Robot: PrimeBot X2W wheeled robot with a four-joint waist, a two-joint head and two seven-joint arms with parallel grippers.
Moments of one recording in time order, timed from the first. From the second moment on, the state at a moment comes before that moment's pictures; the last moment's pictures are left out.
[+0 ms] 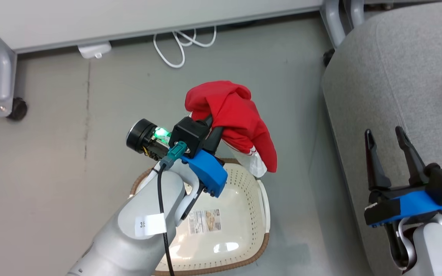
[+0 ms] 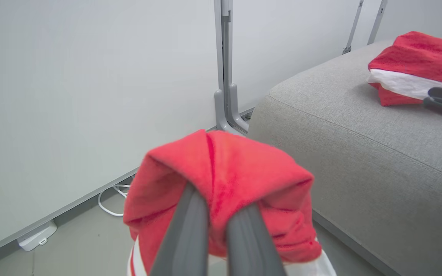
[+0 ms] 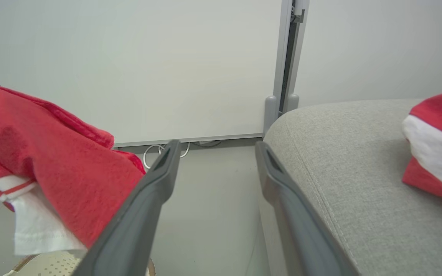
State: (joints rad) left arm -0.72 0.08 -0.76 0.68 -0.42 -0.05 -0.26; right arm -0.27 -0.12 -0.04 0.27 0.16 0.13 -0.26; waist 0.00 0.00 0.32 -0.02
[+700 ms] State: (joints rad) left arm -0.72 0.06 -0.69 0.58 -0.36 -0.07 -0.26; right arm -0.16 -0.09 -0.06 0.31 0.16 0.13 -0.26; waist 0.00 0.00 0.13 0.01
